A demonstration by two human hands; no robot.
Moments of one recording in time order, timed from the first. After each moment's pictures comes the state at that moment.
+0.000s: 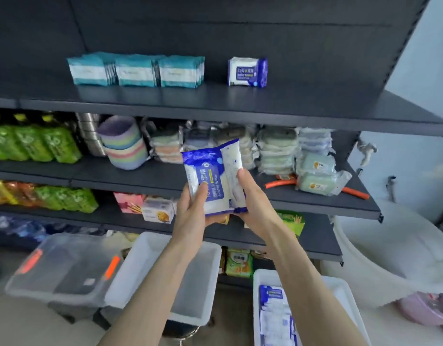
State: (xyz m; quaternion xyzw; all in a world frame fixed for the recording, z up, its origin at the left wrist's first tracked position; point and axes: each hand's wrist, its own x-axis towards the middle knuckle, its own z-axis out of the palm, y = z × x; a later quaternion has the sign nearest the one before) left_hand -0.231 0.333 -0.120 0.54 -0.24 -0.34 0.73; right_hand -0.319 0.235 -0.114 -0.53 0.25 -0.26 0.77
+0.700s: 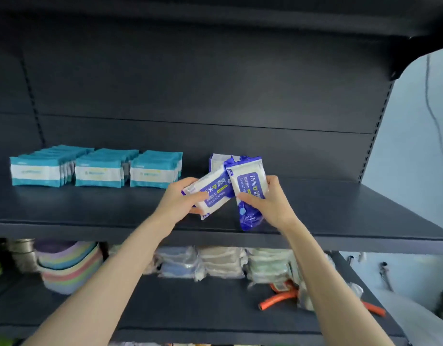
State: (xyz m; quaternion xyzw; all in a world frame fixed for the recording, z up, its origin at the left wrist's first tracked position) left_hand -0.054 0.106 0.021 0.59 -0.46 -0.28 0.60; right_hand -0.237 0.011 0.020 -0.71 0.34 -0.42 0.45
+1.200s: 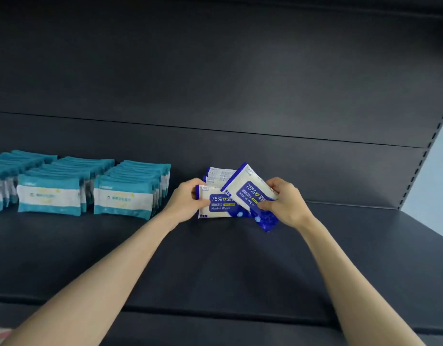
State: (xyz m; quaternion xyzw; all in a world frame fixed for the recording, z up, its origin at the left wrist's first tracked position) left_hand 0.026 -0.085 0.003 0.67 -0.53 -0.17 0.49; right_hand -0.195 -0.168 0.034 -0.80 0.41 -0.32 0.30
